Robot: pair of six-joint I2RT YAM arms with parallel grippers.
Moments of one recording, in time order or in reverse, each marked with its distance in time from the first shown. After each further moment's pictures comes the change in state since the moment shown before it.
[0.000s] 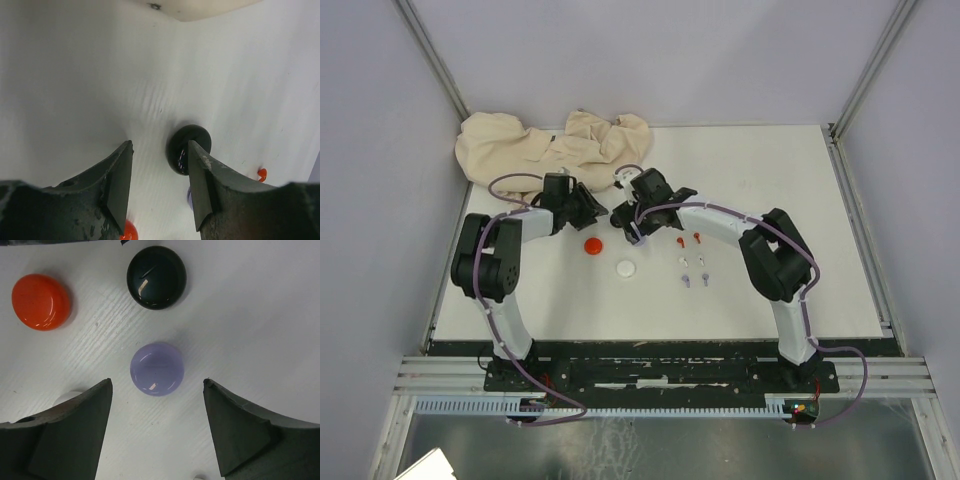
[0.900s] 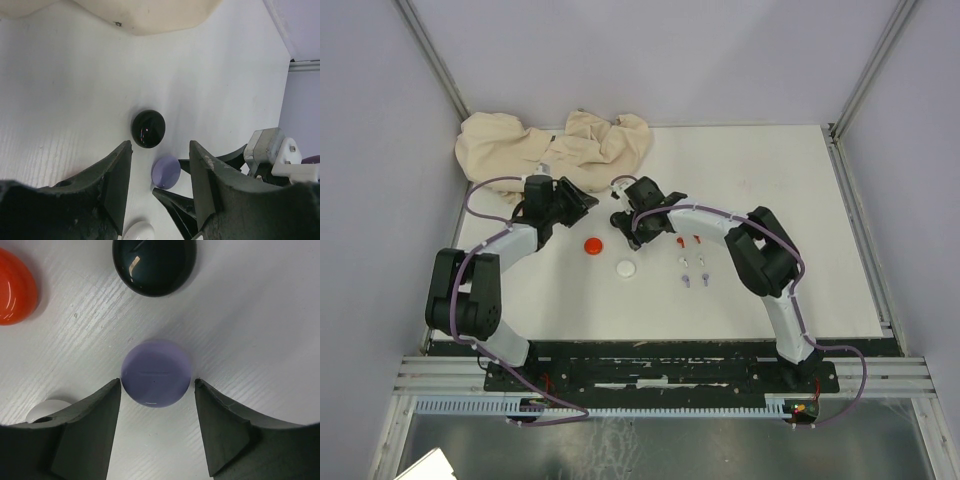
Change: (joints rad) left arm 0.029 -0.306 -0.182 0.074 -0.039 -0.099; right arm 0.018 0.097 0.045 -0.051 0.032 -0.008
